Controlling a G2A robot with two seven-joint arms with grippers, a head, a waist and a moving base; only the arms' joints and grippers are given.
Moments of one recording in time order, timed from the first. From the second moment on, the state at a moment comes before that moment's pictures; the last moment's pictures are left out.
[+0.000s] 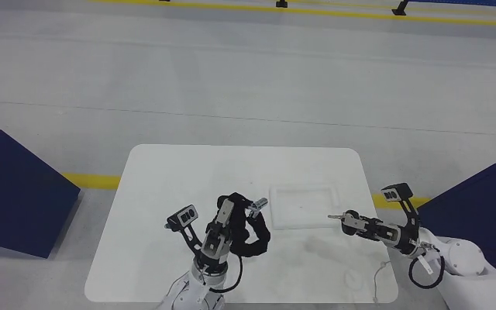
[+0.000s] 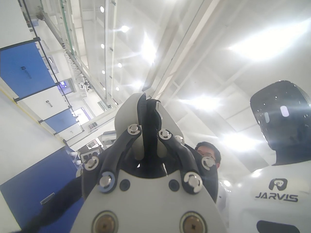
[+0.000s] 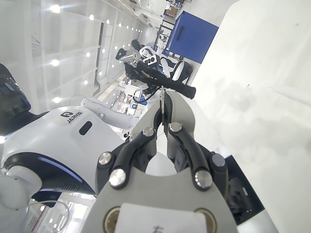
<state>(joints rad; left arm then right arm) 1.42 -1.43 -0.99 -1.64 0.02 -0.98 0.13 -1.44 -0.70 1.46 -1.52 0.79 -0.62 1.16</state>
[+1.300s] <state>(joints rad) 1.35 -1.48 -0.97 -1.56 -0.49 -1.01 -0.25 -1.38 -0.72 1.44 -1.50 0.79 -0.62 1.20</state>
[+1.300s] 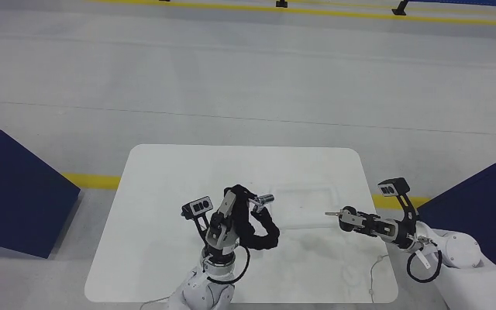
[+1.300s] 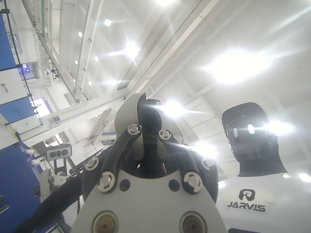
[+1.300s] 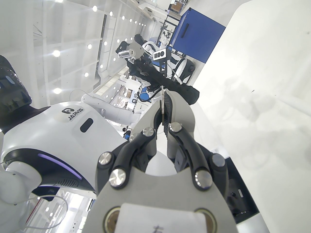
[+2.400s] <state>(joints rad) 1.41 -1.59 -1.03 -1.46 -1.15 -0.93 -0.78 -1.38 -0.72 1.44 -1.50 0.79 -0.62 1.20</state>
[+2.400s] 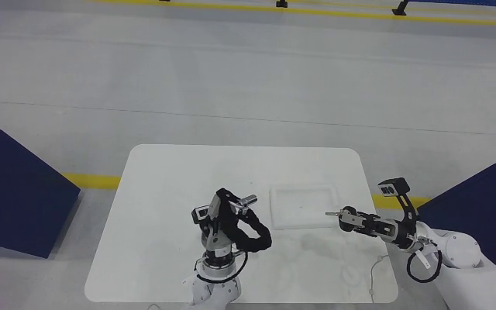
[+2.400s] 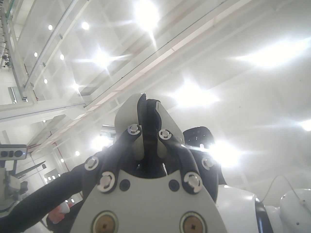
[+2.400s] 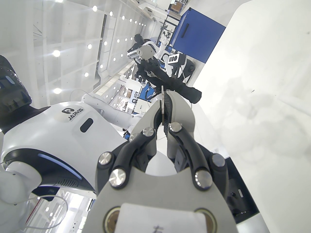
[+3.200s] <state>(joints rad) 1.46 -1.63 -0.98 -1.46 -1.63 -0.54 -0.94 -1.38 -0.72 1.44 -1.50 0.79 -0.62 1.20</state>
